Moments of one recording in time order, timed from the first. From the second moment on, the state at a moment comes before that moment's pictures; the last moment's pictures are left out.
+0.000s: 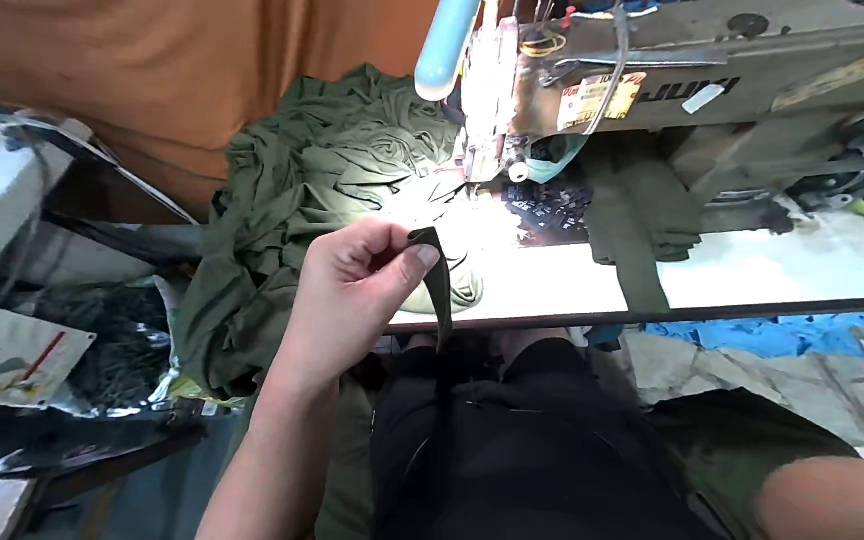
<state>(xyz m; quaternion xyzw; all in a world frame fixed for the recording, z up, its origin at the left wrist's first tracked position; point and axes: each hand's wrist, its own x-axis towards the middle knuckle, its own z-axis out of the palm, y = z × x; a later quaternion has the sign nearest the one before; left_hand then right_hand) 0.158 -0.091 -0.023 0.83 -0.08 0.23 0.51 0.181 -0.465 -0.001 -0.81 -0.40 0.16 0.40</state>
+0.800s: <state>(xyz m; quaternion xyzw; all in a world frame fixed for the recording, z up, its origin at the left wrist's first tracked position) 0.182 -0.116 -0.041 0.75 -0.16 0.19 0.62 0.232 -0.286 -0.109 -0.59 -0.38 -0.09 0.71</state>
